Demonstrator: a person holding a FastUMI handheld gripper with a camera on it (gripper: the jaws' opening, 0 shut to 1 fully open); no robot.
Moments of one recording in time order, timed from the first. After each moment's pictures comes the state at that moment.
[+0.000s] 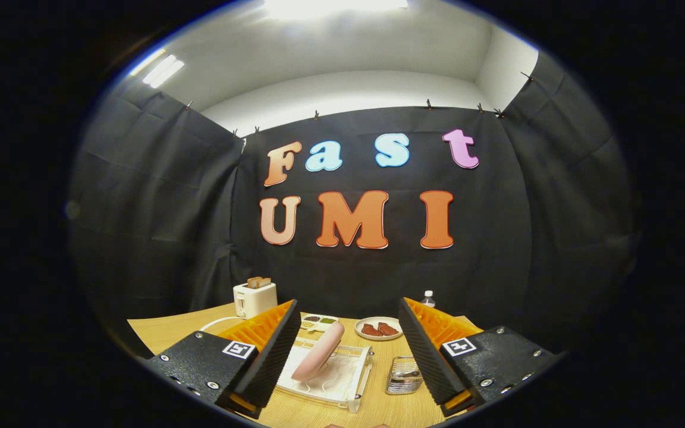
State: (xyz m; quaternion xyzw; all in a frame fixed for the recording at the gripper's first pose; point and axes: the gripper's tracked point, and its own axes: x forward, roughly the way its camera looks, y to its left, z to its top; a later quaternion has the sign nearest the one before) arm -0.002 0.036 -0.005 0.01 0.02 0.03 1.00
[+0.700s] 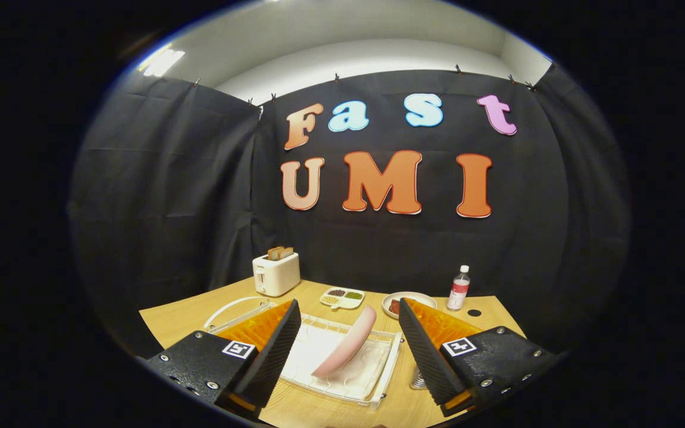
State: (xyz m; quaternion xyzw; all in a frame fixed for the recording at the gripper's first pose) arm 0.053 0.083 -0.051 0.01 0.13 0.10 0.99
